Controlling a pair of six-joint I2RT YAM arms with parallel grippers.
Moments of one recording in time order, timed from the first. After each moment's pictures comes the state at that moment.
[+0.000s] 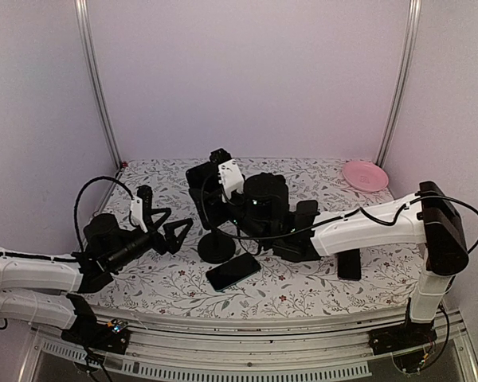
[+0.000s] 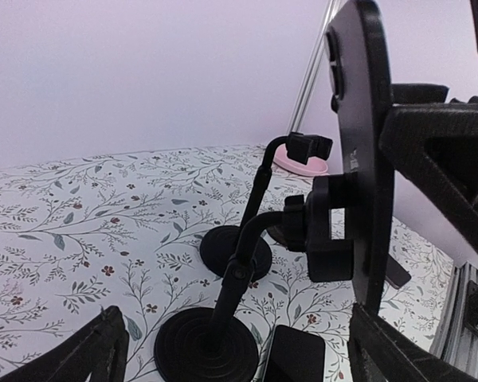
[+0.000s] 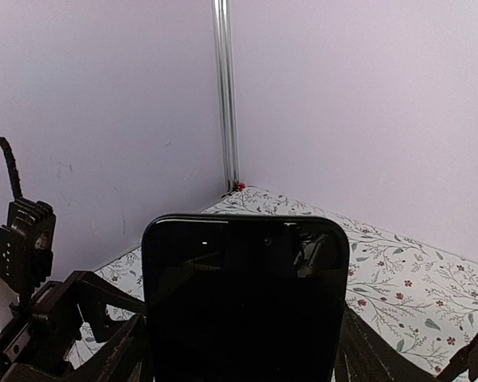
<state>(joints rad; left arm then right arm) -0.72 1.07 0.25 0.77 -0.02 -0.27 1.17 1.87 1.31 0.54 0.45 0.07</state>
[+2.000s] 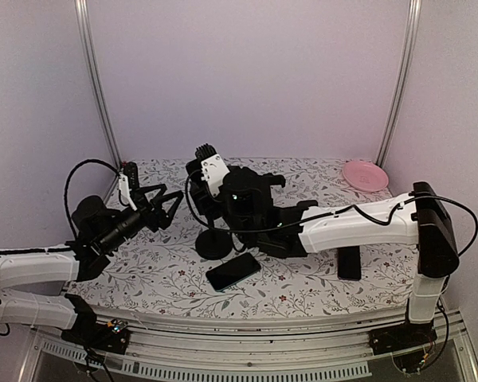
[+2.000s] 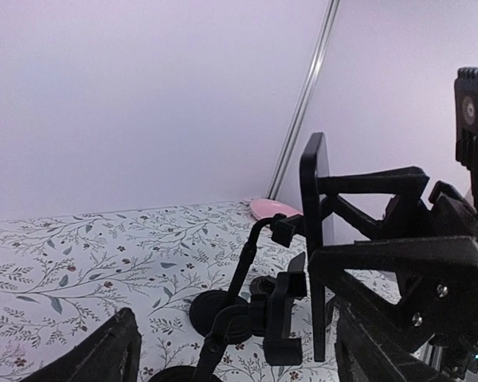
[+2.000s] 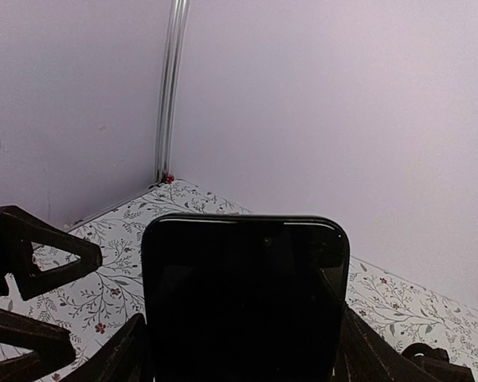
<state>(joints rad) -0.60 1.05 0.35 0.82 0.11 -0.32 1.22 1.95 1.48 0.41 0.71 -0.11</state>
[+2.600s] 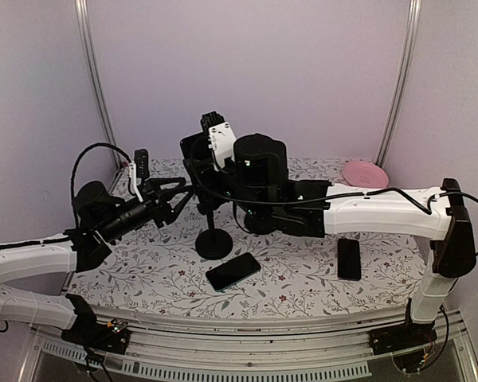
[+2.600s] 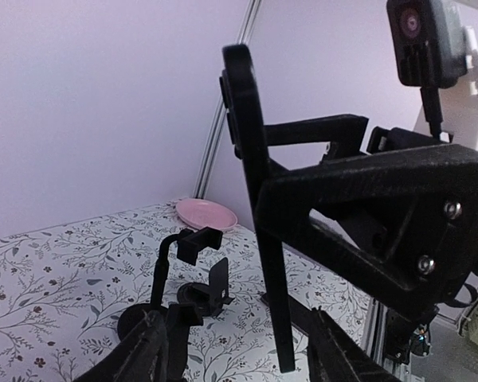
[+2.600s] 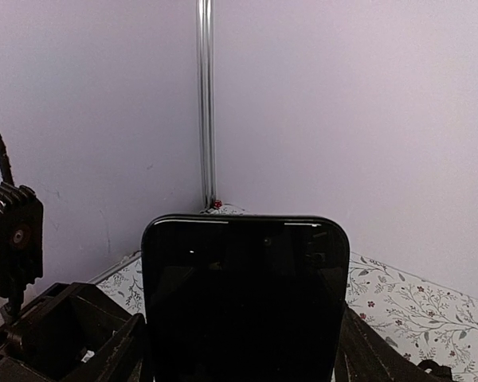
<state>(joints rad) -0.68 1.05 0.49 0.71 0.28 -0.34 1.22 1.83 1.60 0.18 0.58 0.03</state>
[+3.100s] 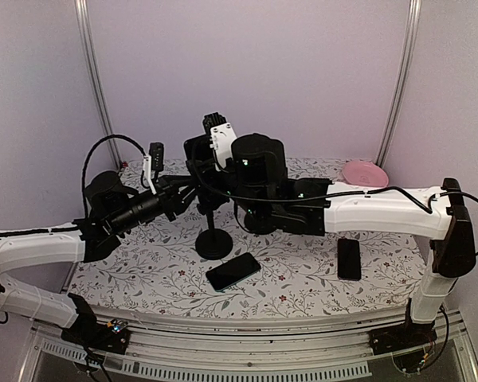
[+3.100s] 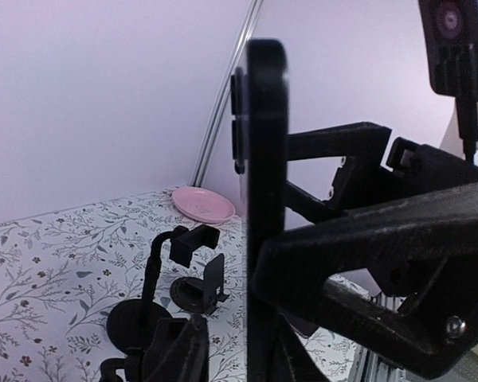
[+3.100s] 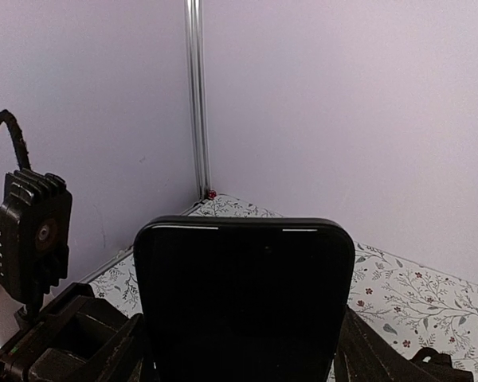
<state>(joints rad) -0.71 1.16 0.60 0.66 0.24 -0.36 1.23 1.83 1.61 0.13 0.58 0.08</state>
